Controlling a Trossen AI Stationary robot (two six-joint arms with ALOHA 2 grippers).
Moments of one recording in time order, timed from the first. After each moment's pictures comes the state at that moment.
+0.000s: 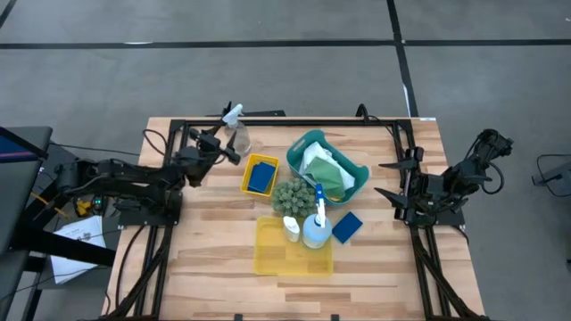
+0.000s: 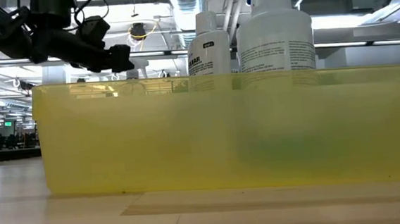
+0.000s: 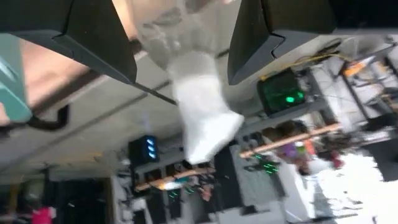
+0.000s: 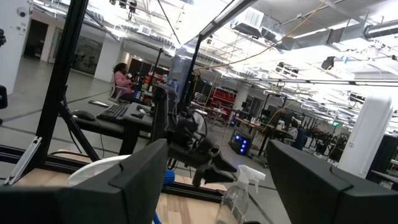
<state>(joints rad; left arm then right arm) 0.30 1.09 0.28 0.86 -0.80 0.23 0.69 0.51 0.54 0.33 0.79 -0.59</state>
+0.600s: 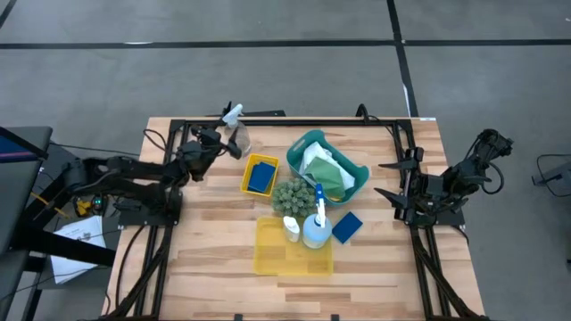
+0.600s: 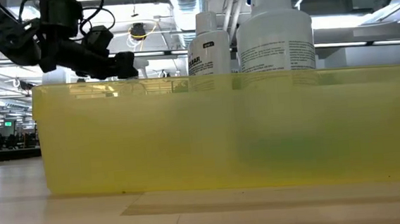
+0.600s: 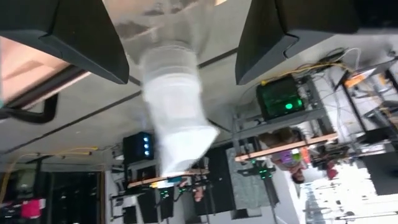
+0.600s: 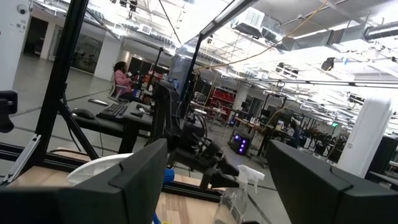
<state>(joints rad) 0.42 1.20 0.28 0.96 -0.70 0.17 0.69 0.51 0.54 0.33 0.79 -0.59</state>
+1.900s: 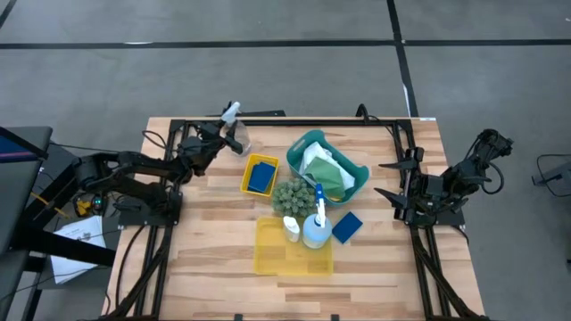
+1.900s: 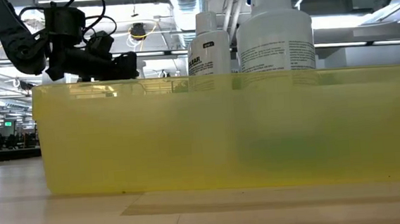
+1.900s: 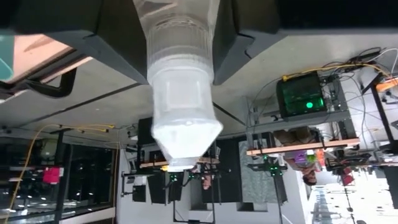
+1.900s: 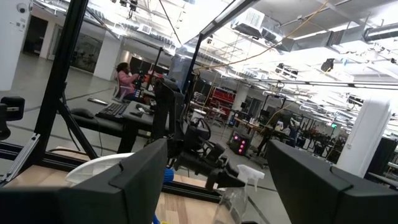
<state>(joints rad) 0.52 1.32 0.28 1.14 -0.57 0.08 0.69 0.51 0.54 0.33 0.79 -0.60</state>
